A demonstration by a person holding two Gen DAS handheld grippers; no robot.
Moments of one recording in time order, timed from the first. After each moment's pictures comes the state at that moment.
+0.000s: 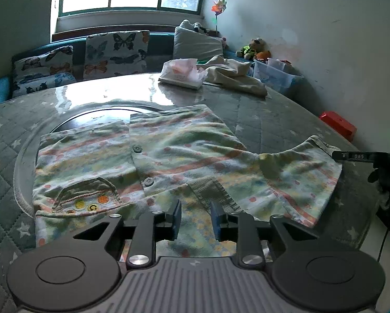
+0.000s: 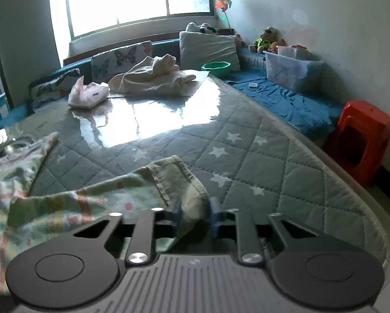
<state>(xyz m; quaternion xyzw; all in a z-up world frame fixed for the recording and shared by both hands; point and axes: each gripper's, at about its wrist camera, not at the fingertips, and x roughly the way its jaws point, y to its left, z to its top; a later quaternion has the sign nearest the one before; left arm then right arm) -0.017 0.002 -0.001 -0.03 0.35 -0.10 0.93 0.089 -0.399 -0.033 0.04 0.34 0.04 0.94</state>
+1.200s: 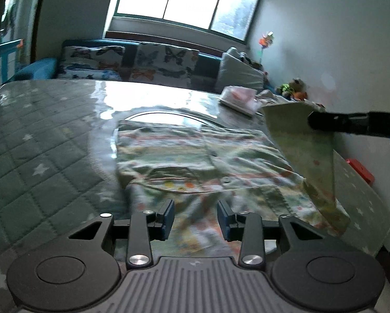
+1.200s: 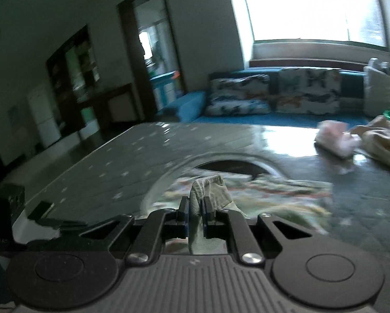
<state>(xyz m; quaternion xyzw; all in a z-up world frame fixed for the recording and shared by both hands) -0.075 0.101 -0.004 -0.13 0.30 -0.02 0.94 0.035 -0.129 0.072 -0.03 0.28 0.43 0.86</state>
